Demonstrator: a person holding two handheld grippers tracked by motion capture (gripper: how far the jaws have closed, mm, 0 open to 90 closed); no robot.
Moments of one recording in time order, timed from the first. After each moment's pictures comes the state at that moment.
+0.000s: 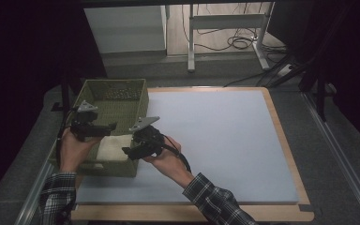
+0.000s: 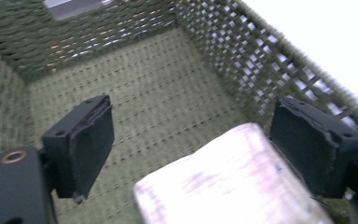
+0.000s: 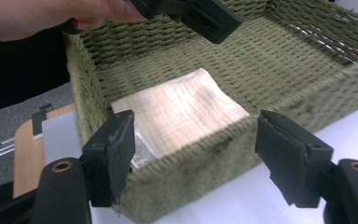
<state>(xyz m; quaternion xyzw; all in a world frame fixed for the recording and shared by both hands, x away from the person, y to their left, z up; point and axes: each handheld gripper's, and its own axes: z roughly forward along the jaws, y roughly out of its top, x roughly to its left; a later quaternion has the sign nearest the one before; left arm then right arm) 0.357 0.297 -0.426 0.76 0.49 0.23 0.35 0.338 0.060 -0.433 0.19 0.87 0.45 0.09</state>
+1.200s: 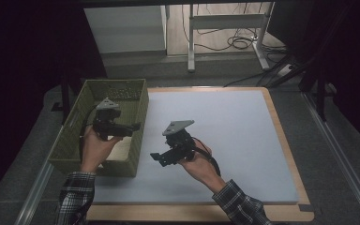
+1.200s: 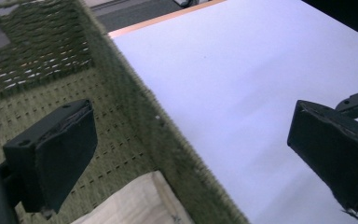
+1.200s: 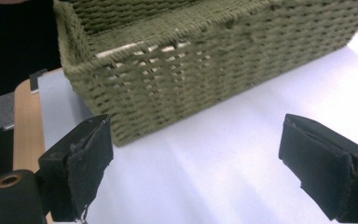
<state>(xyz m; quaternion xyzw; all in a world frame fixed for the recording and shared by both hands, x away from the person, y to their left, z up) 0.359 0.231 -0.411 0.77 0.45 0.18 0.42 0.341 -0.025 -0.442 0.20 0.87 0.44 0.08</state>
